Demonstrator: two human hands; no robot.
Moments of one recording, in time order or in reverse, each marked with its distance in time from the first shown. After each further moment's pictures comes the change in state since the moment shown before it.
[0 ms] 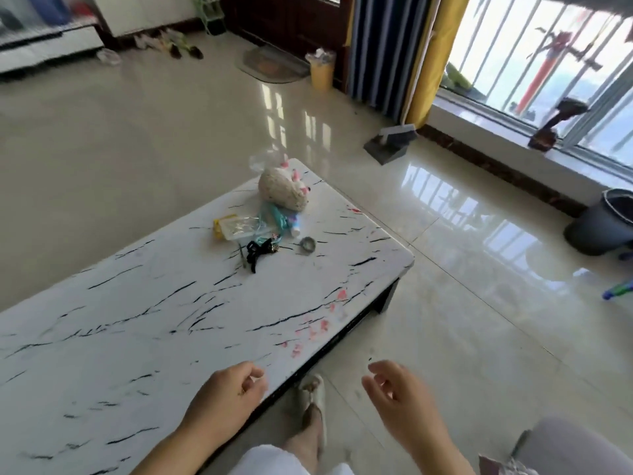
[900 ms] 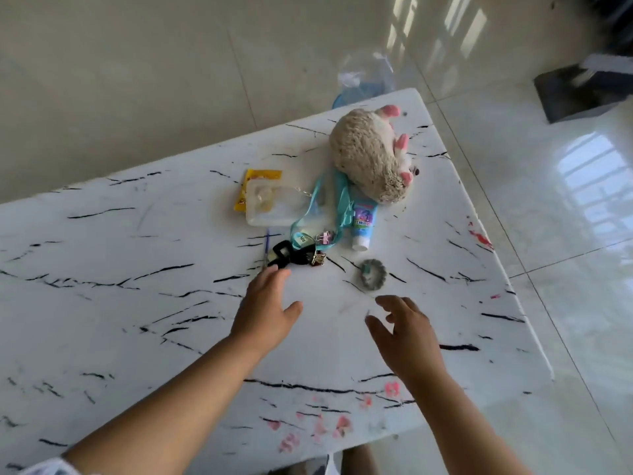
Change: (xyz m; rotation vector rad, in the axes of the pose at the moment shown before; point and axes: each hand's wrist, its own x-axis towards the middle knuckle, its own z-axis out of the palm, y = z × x) left_hand 0.393 -0.024 0.002 -0.064 0.214 -0.313; right_hand 0.434 -0.039 0.100 -0.176 -0.357 -0.140
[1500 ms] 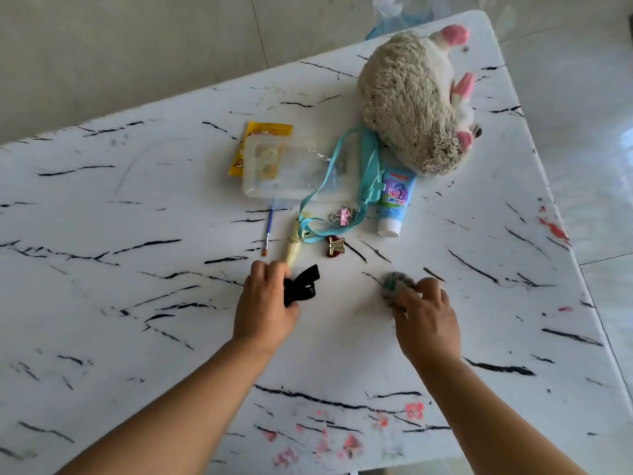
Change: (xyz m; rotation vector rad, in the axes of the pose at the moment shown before) left_hand 0.043 -0.043 0.064 0.133 0.152 -0.072; right_hand 0.081 0.057 0.064 -0.417 -0.061 -0.001
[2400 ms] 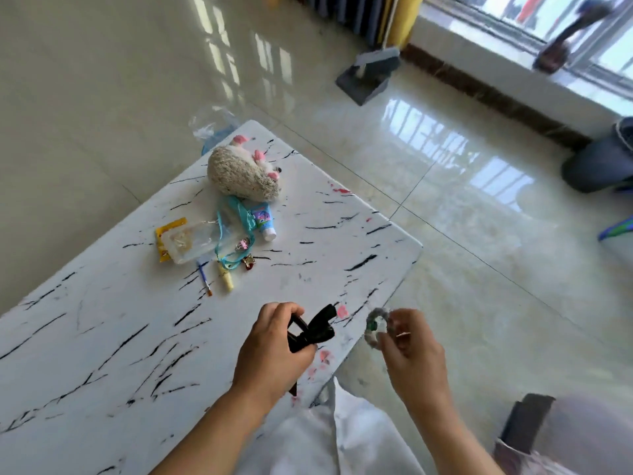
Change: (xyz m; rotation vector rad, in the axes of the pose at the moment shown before) left_hand -0.195 0.060 -0.133 -0.083 -0.296 0.596; right_hand -0.321 -0.040 -0.063 0.971 0.701 0.435
